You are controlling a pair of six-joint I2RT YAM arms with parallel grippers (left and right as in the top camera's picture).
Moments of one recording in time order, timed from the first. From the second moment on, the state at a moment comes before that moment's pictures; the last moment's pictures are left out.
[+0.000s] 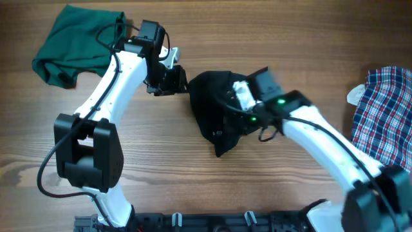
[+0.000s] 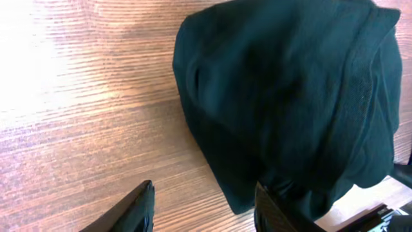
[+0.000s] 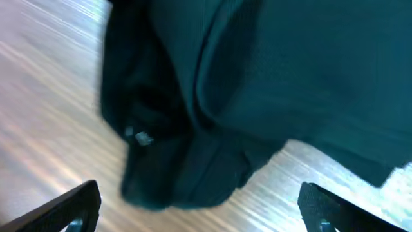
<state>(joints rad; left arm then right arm) -0.24 1.93 1.55 -1.05 0.39 -0.21 0.48 1.55 1.04 -0.74 -0.18 0.02</state>
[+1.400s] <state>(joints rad) -0.32 1.93 1.55 -1.11 0.35 -0.18 0.28 1.66 1.49 -0.67 0.20 0.19</state>
